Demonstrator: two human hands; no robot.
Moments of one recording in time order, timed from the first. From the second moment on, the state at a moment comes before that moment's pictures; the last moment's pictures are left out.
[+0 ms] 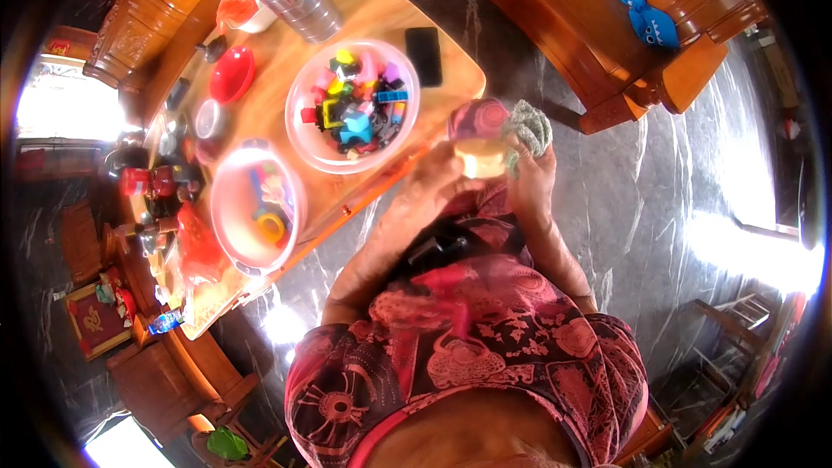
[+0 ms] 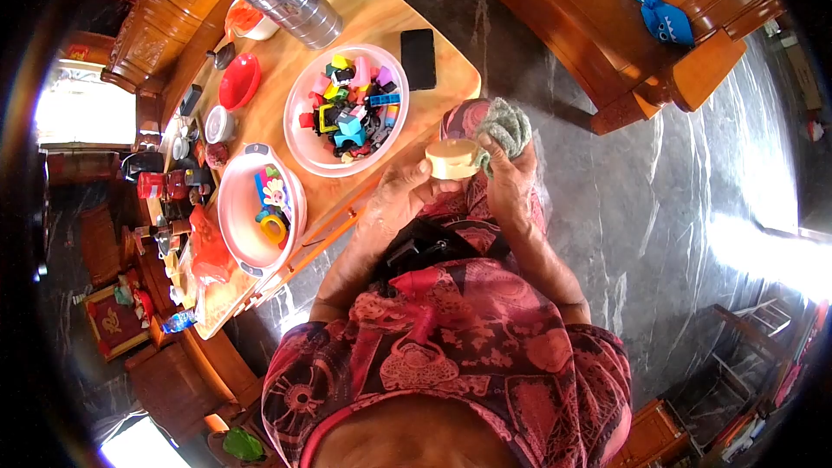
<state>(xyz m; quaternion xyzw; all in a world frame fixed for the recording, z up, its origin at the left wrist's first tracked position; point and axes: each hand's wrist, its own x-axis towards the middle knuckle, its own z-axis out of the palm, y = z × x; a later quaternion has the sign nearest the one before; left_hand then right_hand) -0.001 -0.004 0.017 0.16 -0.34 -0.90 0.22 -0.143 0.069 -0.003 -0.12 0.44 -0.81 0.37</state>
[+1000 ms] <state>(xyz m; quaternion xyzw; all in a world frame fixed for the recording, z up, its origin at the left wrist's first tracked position) 0.000 0.000 0.028 0.16 -0.28 -0.91 0.26 -0.127 0.083 0.006 -0.34 0.46 -0.77 0.28</state>
